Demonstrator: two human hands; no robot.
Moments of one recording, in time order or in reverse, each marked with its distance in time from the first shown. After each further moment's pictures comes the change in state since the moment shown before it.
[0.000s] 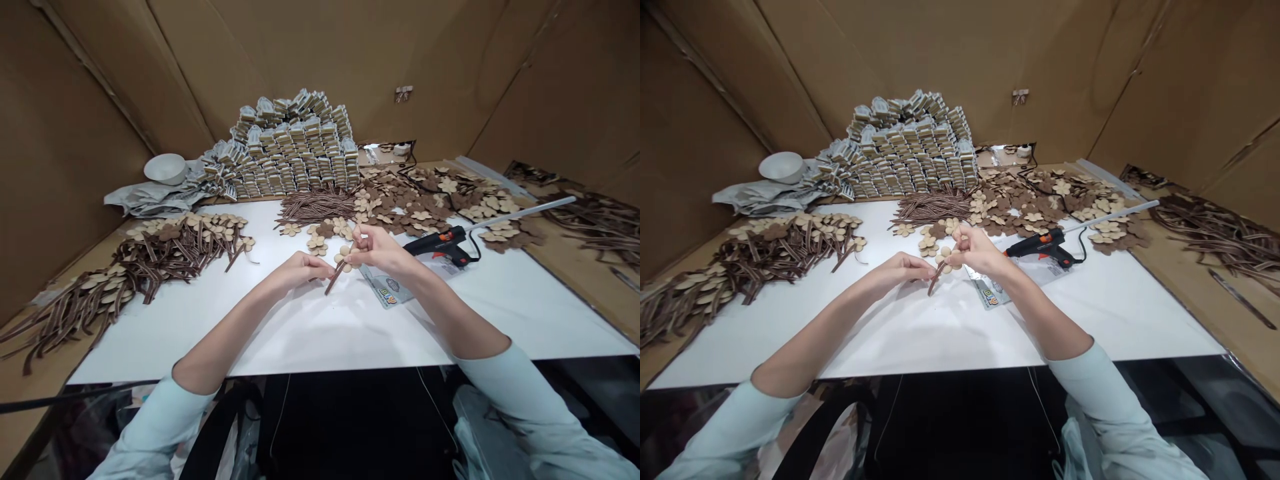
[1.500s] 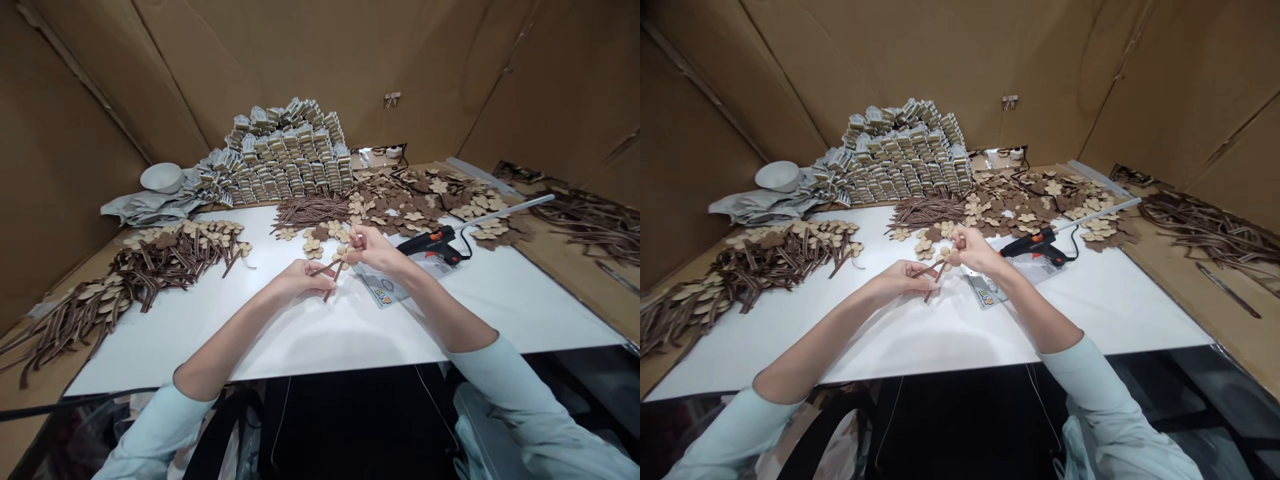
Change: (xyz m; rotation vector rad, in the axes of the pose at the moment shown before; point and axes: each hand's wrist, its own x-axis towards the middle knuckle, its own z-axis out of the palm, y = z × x) left_hand 0.005 -0.017 0.006 -0.264 -0.076 -0.117; right_hand 0.008 0.008 -0.007 -0.117 0.068 -0.077
